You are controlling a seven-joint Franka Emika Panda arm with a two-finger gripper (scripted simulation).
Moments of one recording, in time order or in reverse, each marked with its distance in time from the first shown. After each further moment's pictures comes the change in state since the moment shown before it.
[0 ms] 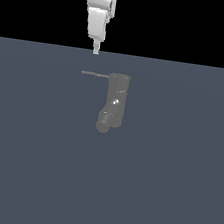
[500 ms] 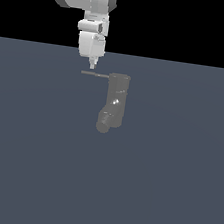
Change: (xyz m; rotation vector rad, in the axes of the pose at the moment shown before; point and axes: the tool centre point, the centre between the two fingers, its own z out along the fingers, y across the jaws) arm -0.008 -0.029 0.057 0.006 0.042 0.192
